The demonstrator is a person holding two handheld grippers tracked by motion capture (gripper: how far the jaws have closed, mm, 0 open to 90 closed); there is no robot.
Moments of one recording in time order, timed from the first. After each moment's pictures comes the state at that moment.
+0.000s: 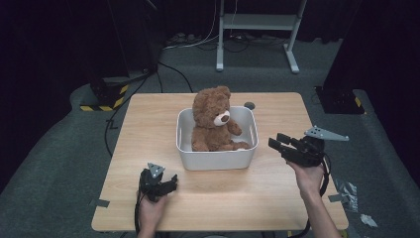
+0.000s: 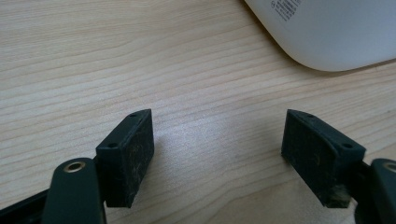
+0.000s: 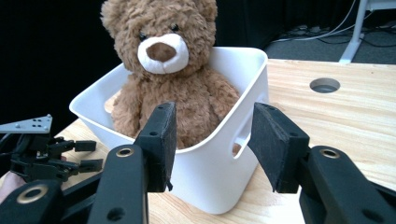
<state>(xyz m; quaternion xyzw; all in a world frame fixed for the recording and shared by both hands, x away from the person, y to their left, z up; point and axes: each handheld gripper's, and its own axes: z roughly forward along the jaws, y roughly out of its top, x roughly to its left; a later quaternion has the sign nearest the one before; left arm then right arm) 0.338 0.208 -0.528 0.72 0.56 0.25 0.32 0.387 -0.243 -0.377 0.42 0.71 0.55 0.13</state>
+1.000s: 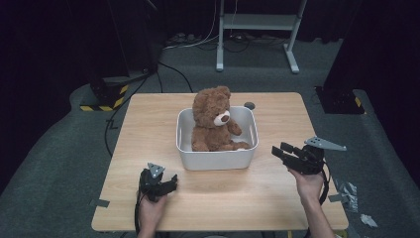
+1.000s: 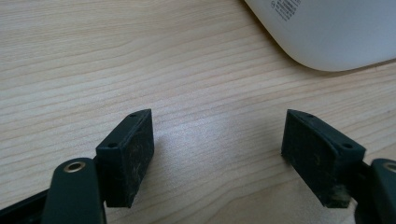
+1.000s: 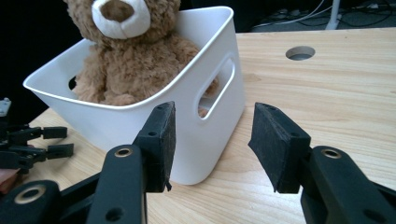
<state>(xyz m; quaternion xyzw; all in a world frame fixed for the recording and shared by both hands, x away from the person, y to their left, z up) 0.338 0.208 -0.528 0.72 0.56 0.25 0.32 0.385 -0.257 -0.415 0.46 0.71 0.52 0.13</state>
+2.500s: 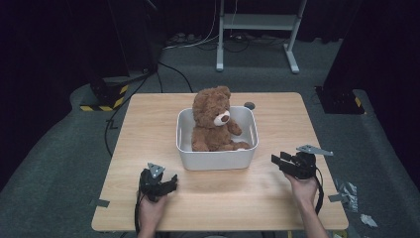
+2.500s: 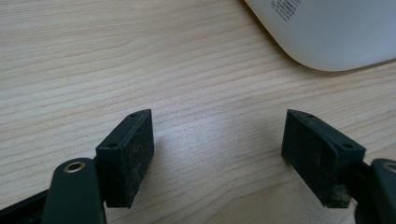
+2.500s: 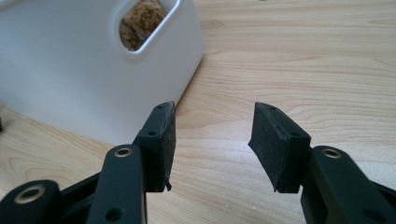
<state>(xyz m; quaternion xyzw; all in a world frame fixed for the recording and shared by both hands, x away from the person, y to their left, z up) 0.338 0.208 -0.527 0.72 0.56 0.25 0.32 0.400 -0.261 -0.472 0.51 0.72 0.46 0.14</state>
